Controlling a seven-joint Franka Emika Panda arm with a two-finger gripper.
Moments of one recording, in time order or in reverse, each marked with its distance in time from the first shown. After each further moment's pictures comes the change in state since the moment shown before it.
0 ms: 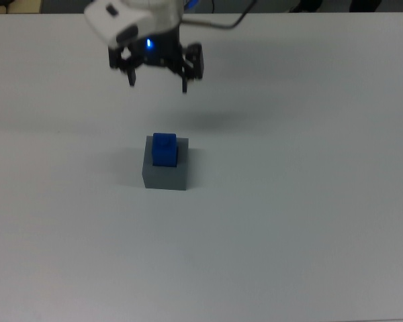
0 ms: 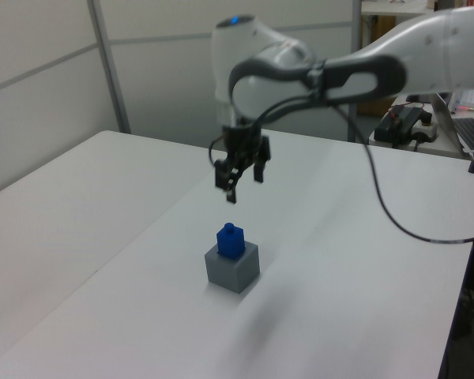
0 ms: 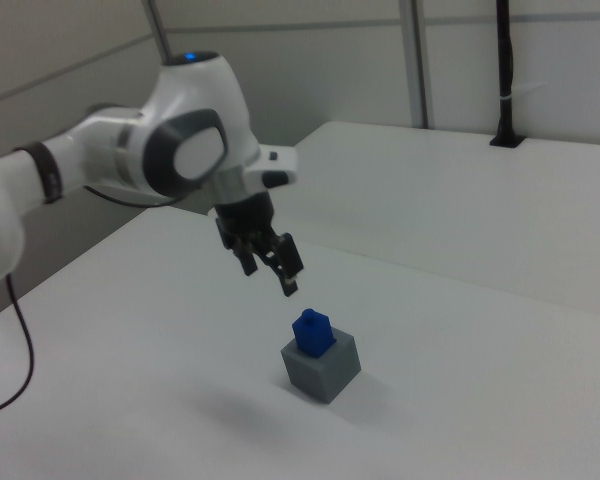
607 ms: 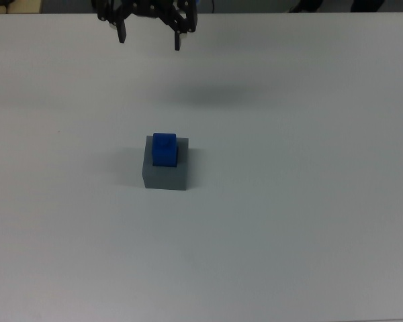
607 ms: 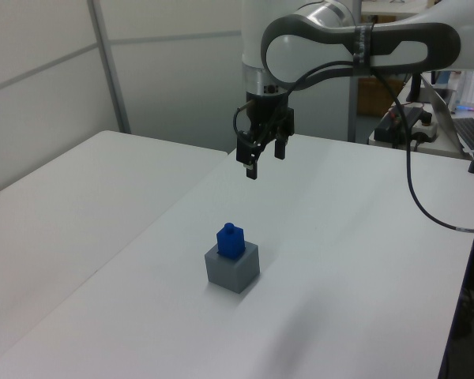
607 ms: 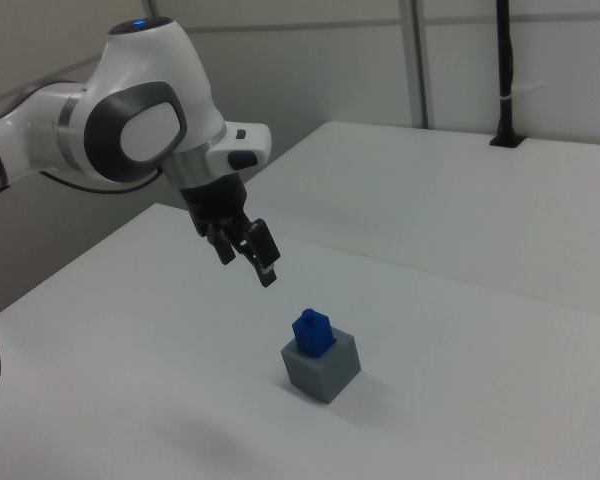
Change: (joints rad) arm -0.011 -0.146 -0.005 -0.072 0.000 -0.031 -0.003
